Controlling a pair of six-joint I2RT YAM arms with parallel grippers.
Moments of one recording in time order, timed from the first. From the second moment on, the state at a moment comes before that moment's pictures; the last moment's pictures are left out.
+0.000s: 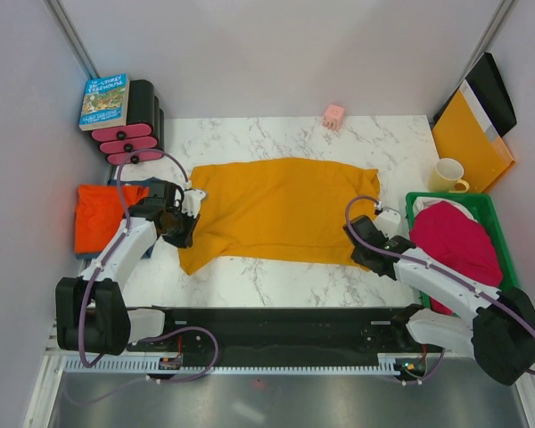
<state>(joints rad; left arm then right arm) -0.09 1.26 0.82 -0.71 0.21 0.35 0.59 1.11 0.58 -0.56 0.50 0.93</state>
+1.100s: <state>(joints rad) 0.01 0.88 1.54 -0.80 0.07 0.23 0.52 1.02 1.60 -0.62 0.71 0.19</state>
